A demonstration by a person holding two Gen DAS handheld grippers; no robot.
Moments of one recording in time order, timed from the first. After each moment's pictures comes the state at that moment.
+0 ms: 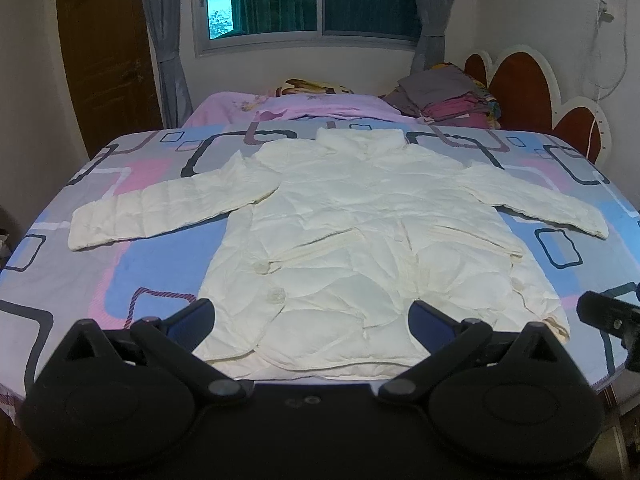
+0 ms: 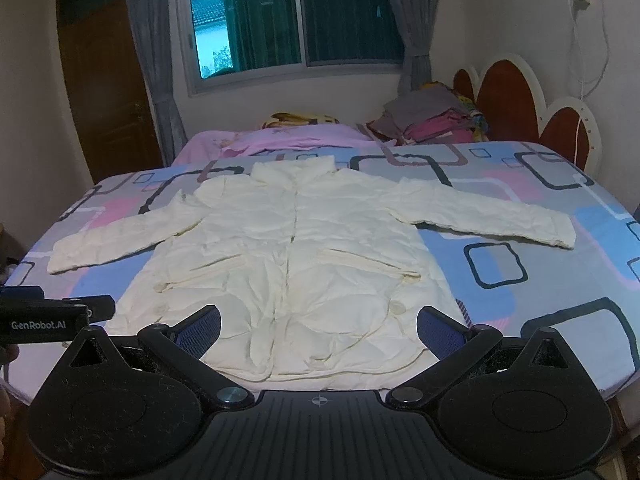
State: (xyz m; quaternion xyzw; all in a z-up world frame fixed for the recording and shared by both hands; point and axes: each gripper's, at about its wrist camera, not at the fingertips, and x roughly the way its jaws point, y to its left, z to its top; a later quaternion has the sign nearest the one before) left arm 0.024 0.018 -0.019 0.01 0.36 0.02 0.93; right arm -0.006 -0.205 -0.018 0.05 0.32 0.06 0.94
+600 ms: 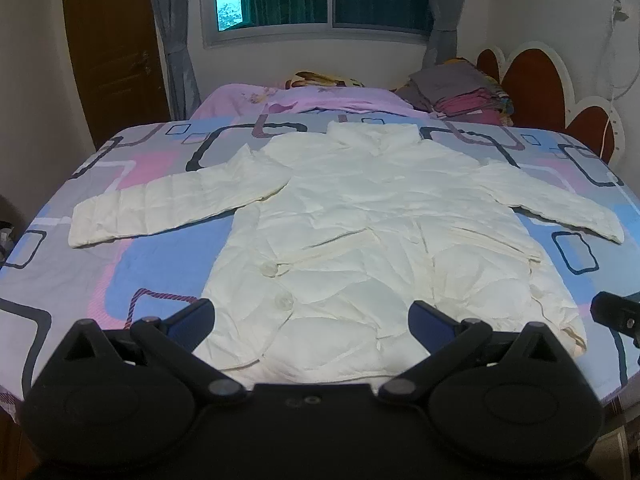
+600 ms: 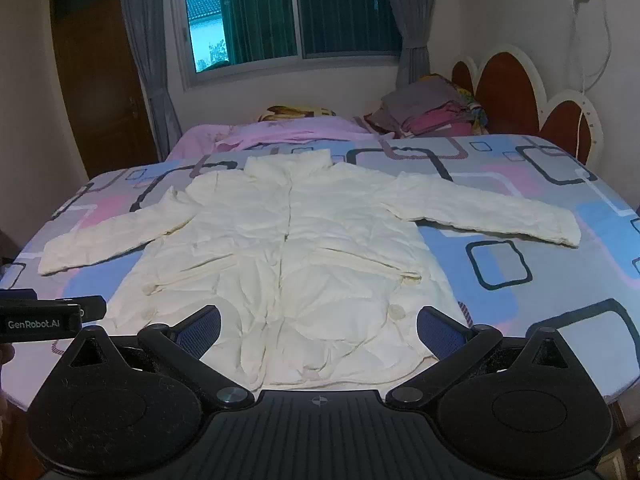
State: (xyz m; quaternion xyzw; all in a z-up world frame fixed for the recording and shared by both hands) left arm 0.050 0.024 -0.030 0.01 0.37 0.03 0.93; right arm 0.019 -0.208 -0.023 0.05 0.33 0.06 0.94
